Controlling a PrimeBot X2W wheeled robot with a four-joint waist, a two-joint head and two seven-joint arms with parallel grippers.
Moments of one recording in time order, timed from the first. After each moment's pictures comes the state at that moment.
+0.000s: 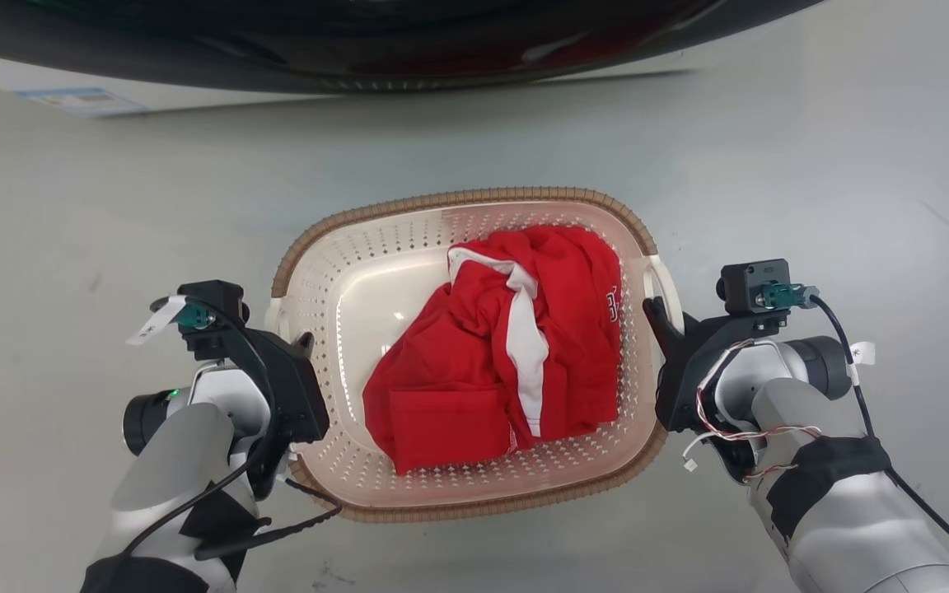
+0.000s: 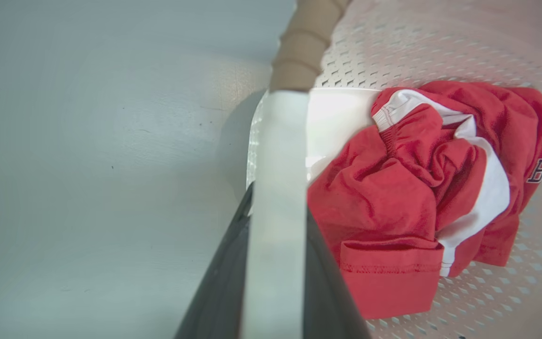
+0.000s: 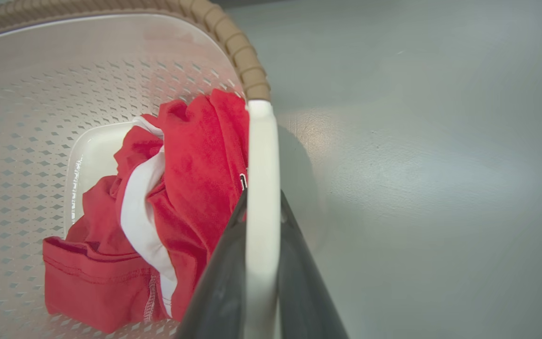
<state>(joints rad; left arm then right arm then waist) -0.78 0.06 -0.32 1.09 -0.63 -0.12 0.13 -0.80 -0.05 0.40 1.01 0.40 0.12 0.03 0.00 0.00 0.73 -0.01</state>
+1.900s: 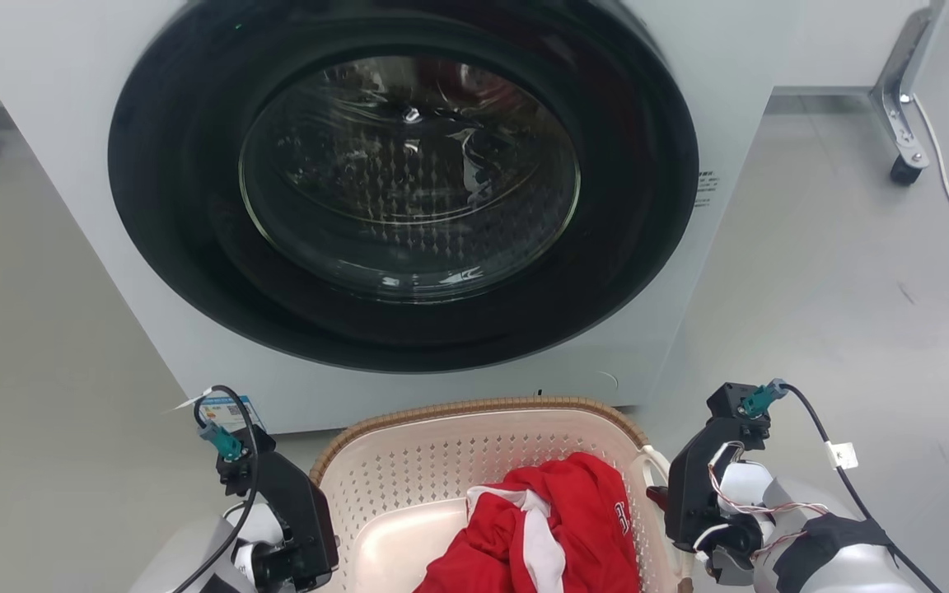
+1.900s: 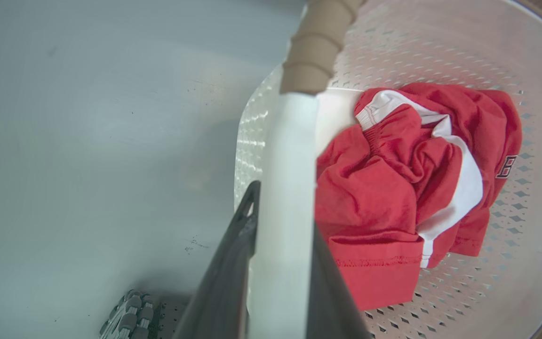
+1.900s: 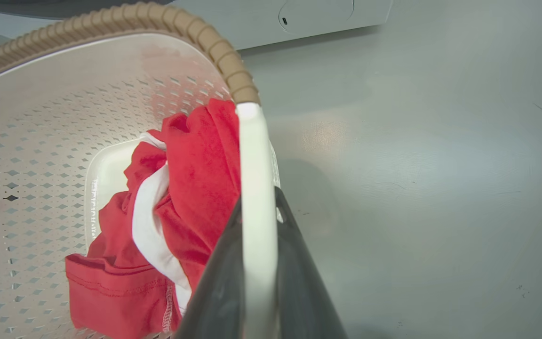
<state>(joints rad) -0.65 0.04 -0.40 1.23 -0.85 -0.12 0.56 -0.72 -0.03 0.47 1.24 0.67 0.13 0.43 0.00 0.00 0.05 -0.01</state>
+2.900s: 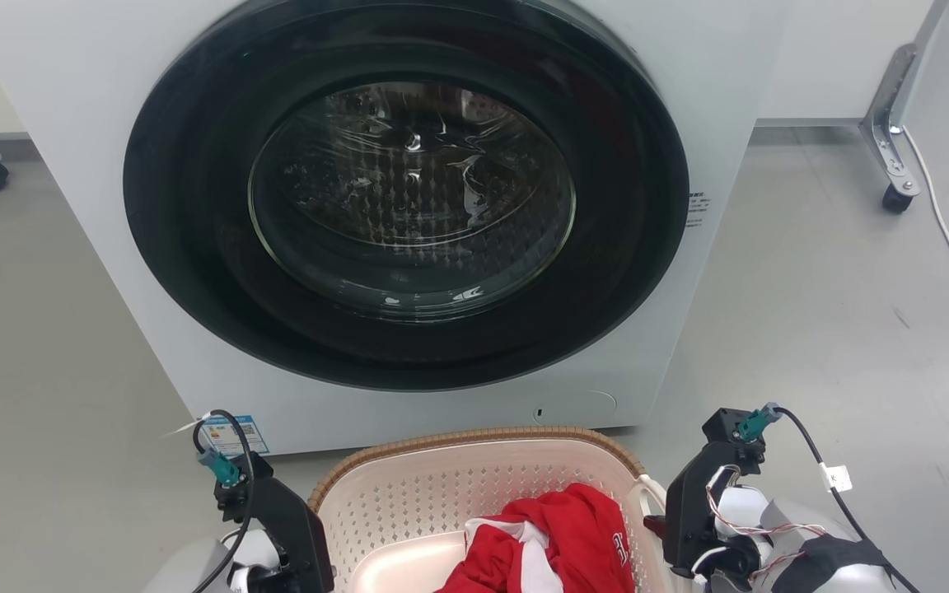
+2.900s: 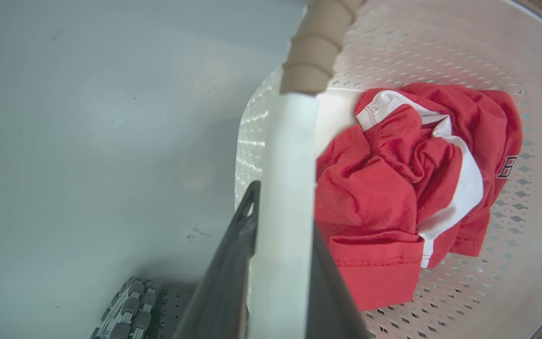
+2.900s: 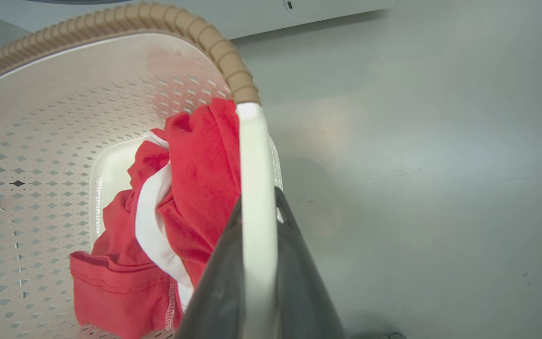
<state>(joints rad) -0.61 0.05 -0.42 1.23 -0.88 -0.12 0.58 -0.69 -0.03 0.51 1.24 0.71 0.13 0.46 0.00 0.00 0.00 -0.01</state>
